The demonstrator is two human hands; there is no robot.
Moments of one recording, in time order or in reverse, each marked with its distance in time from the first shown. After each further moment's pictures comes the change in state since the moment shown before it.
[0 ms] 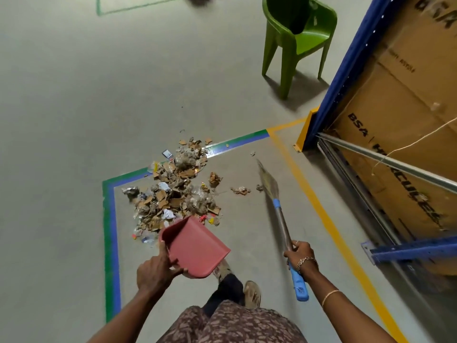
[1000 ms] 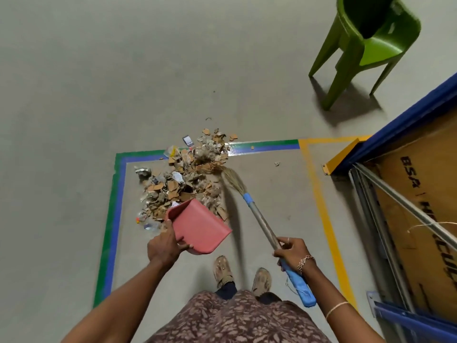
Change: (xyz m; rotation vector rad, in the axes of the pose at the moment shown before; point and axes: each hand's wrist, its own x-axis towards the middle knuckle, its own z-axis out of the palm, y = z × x) left_hand 0.165 -0.012 -0.031 -0.111 -0.080 -0.212; right_hand 0.077 -0.194 0.049 -0.018 -0.369 -0.079
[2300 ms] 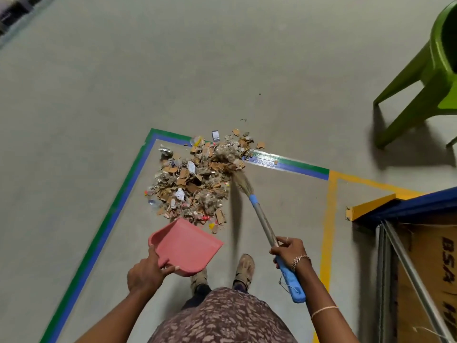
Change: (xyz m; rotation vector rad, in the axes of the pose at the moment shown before) left_hand -0.095 0.157 0.008 -0.197 -0.124 -0.471; right_hand 0.154 -0.071 -0.147 -0.239 -0.209 -0.046
